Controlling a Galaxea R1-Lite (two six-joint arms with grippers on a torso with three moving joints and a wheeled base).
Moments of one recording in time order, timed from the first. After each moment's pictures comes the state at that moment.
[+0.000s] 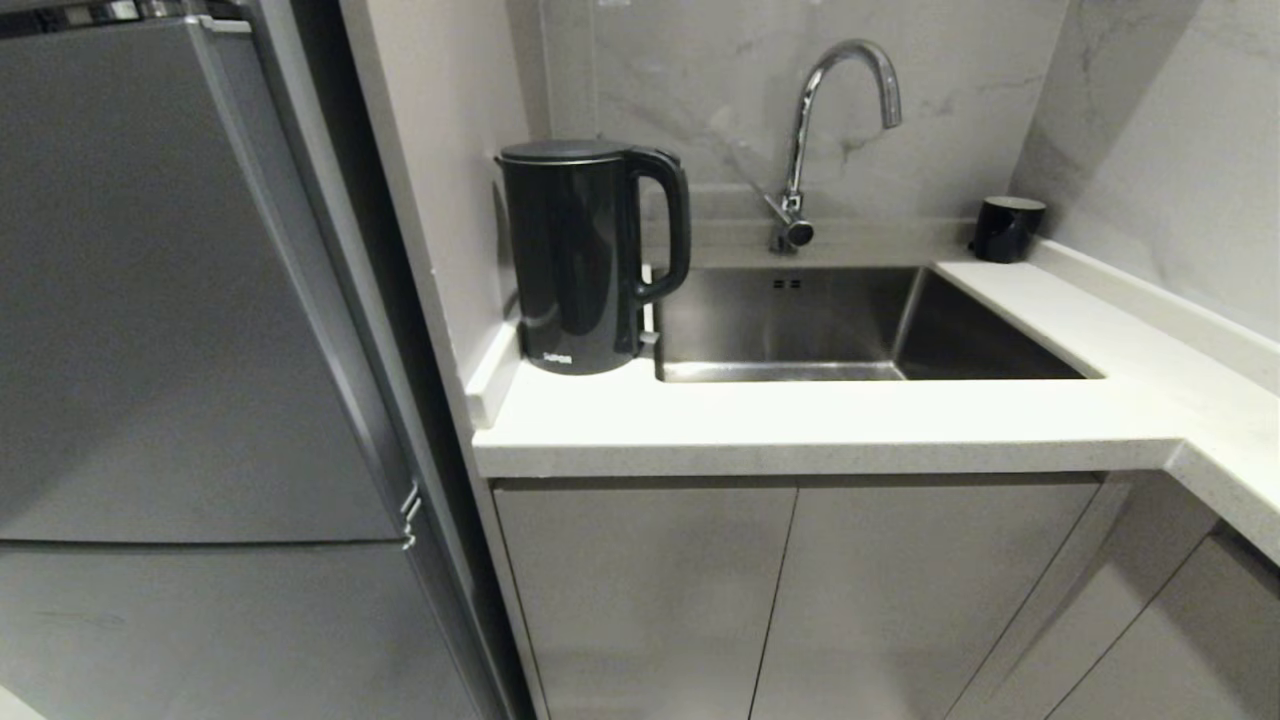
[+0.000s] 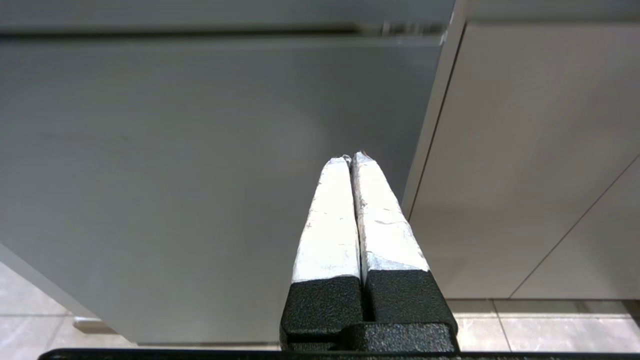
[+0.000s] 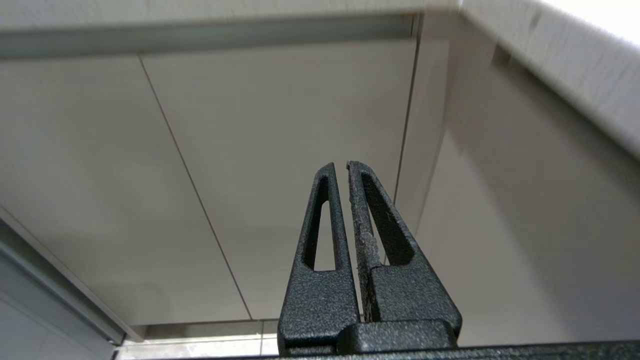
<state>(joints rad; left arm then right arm) 0.00 0.00 -0.02 0.07 -0.01 0.01 0.00 0.00 0.00 0.00 0.00 0.00</state>
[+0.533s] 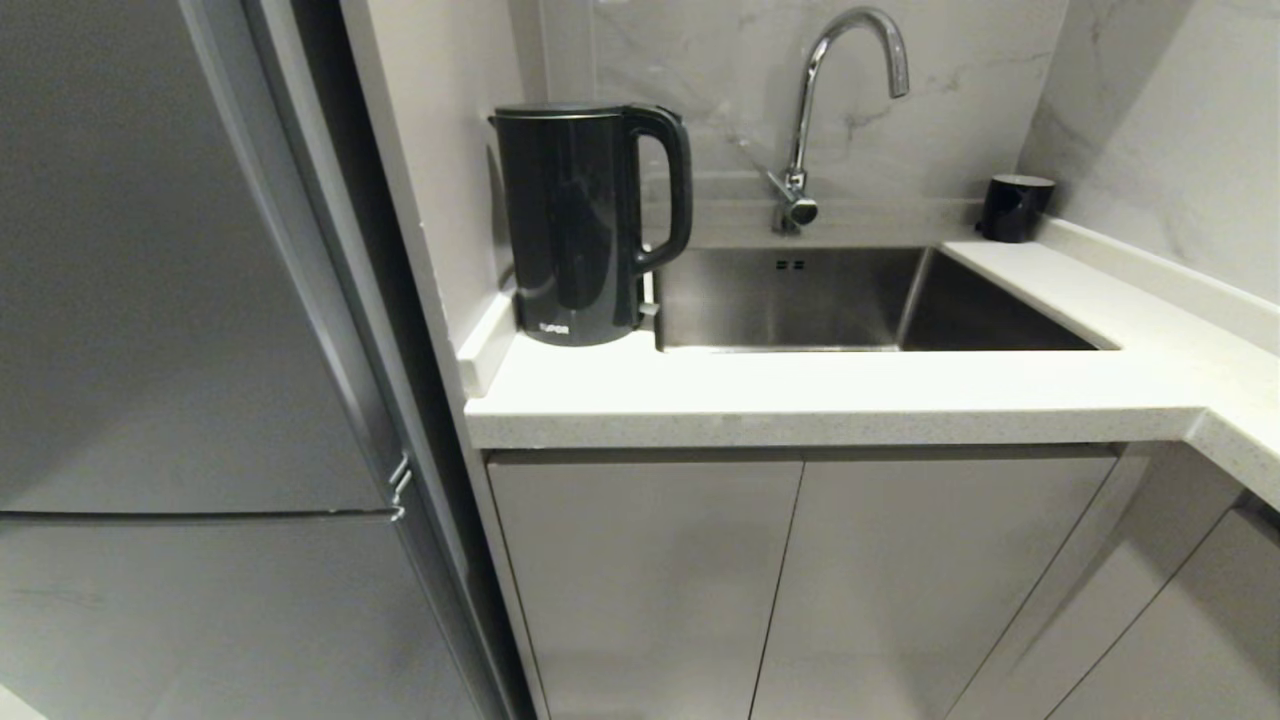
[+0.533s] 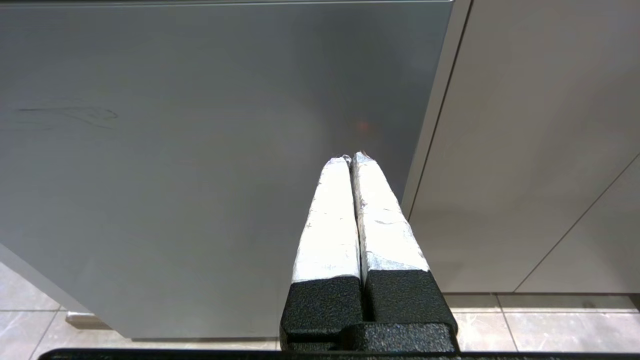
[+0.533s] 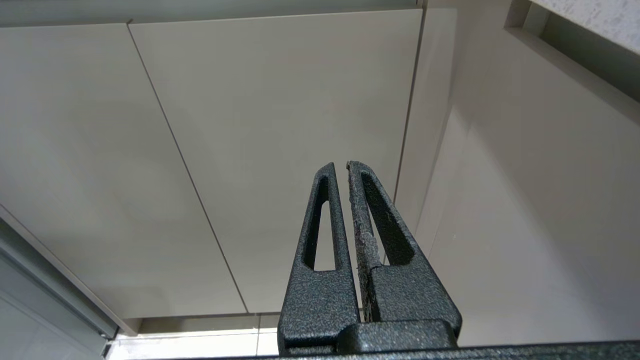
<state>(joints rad) 0.00 0.00 -0.02 0.07 -0.01 0.01 0.00 0.00 0.00 0.00 0.00 0.00</state>
